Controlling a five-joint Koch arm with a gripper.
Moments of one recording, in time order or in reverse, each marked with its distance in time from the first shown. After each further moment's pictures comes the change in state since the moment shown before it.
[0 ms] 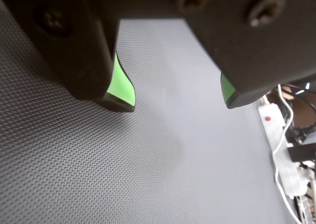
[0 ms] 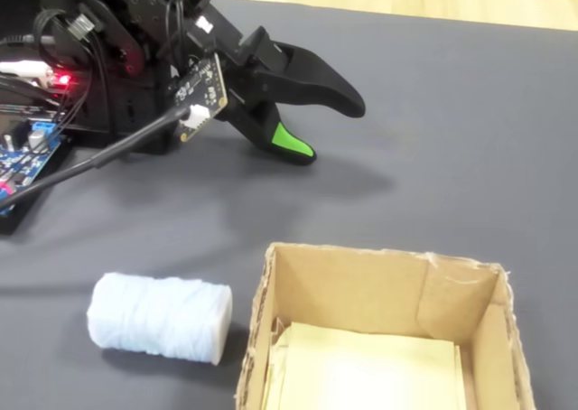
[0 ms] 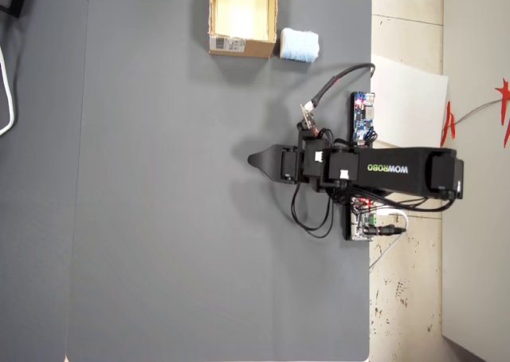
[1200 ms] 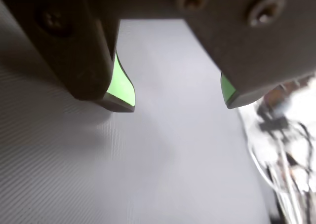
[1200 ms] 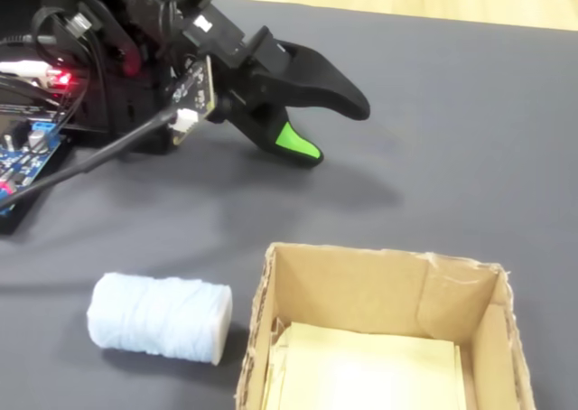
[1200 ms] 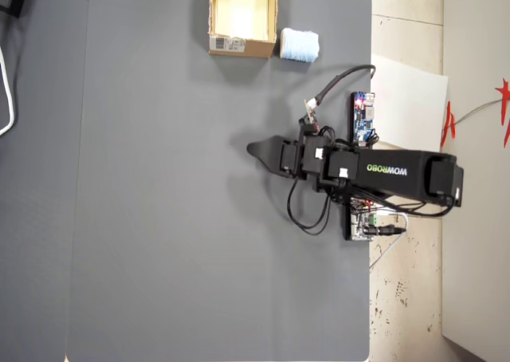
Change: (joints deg) arm 6.2 0.0 0.0 -6.4 -6.4
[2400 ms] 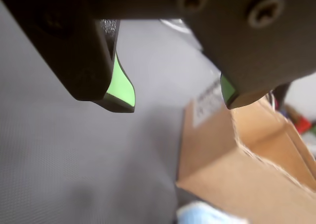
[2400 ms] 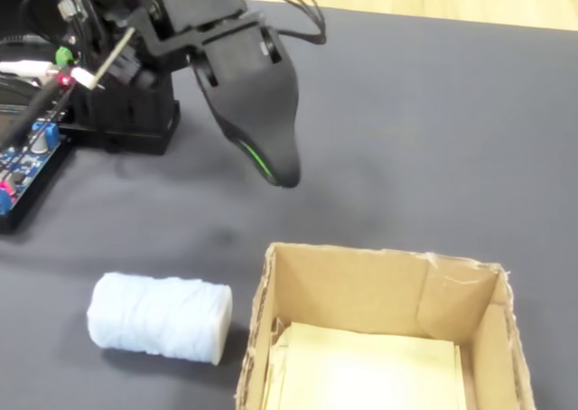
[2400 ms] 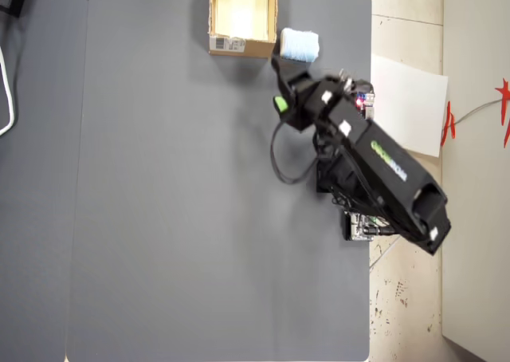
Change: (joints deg) arm 35.5 -9.6 -40.3 48.0 -20.8
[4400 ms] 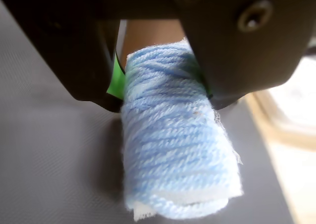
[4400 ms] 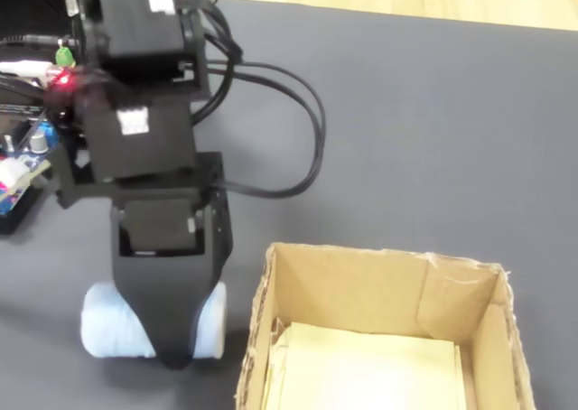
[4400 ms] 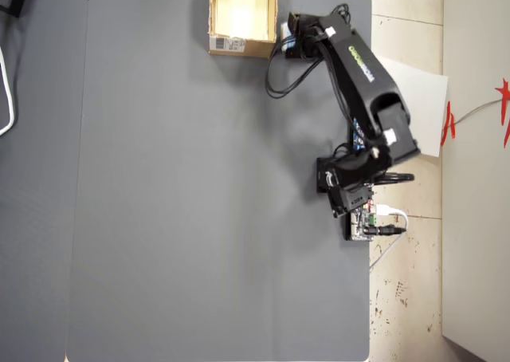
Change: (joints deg) arm 21.4 -32.6 -20.0 -3.1 4.4
